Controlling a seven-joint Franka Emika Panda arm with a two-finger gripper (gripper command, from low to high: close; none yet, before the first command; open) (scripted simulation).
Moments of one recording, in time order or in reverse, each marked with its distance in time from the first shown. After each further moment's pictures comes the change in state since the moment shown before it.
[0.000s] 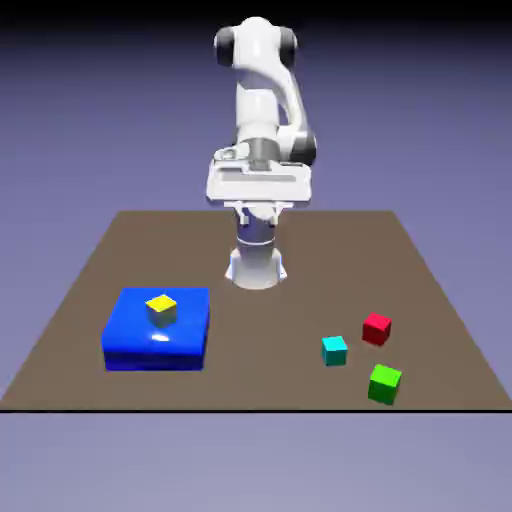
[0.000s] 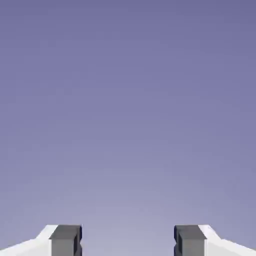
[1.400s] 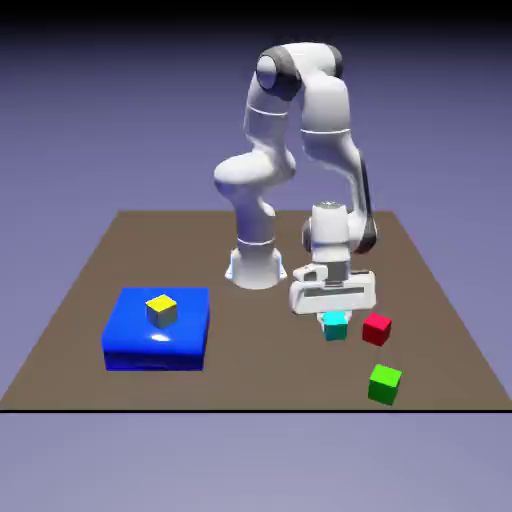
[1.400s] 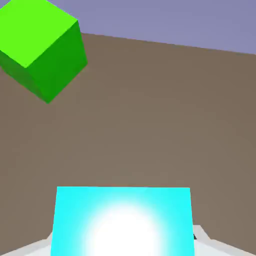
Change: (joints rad) arm 0.644 0.756 -0.025 0.018 0.569 0.352 -0.088
